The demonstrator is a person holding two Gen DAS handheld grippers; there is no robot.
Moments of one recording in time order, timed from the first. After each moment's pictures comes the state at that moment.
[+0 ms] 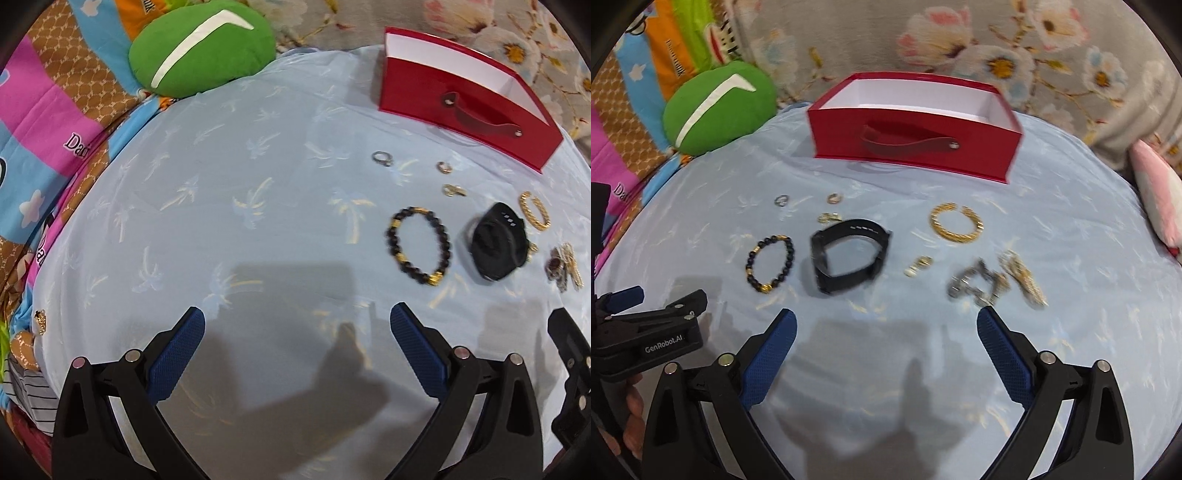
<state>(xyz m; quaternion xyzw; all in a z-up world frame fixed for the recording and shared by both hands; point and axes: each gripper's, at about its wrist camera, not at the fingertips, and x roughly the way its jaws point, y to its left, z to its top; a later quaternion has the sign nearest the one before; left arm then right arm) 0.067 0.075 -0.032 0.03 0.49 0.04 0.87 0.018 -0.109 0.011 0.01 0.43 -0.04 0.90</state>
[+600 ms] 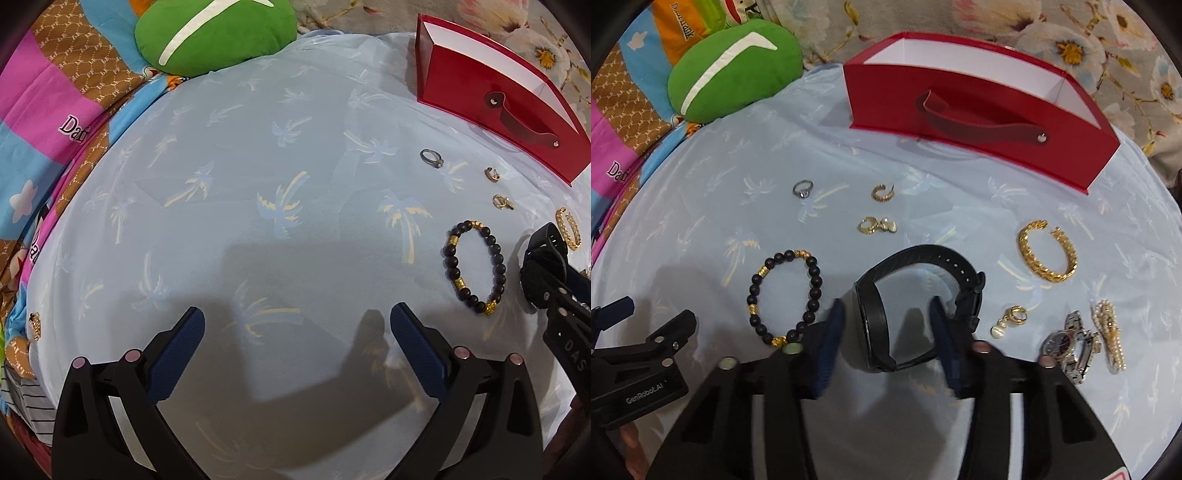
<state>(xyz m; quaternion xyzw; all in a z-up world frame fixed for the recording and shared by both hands) 0.102 0.102 -0.052 0.02 0.51 0.06 0.86 0.103 -0.078 -0.029 0.00 0.49 0.01 0.87</state>
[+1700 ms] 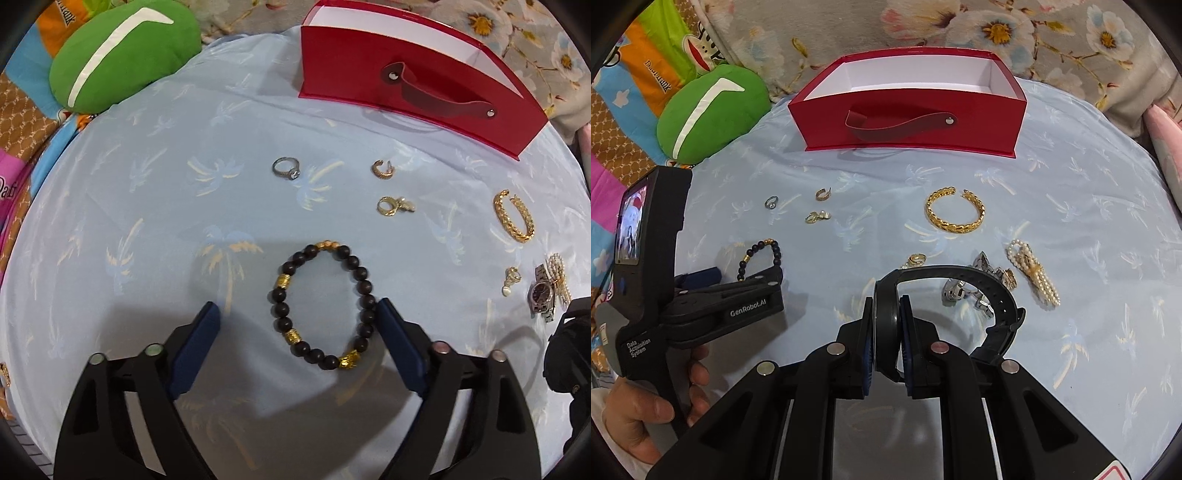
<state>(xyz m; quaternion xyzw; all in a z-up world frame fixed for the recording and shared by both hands) 0.133 0.006 -0.058 0.04 0.51 -0.05 0.86 0.035 -0.146 0.006 0.07 0.47 -0.02 0.88</state>
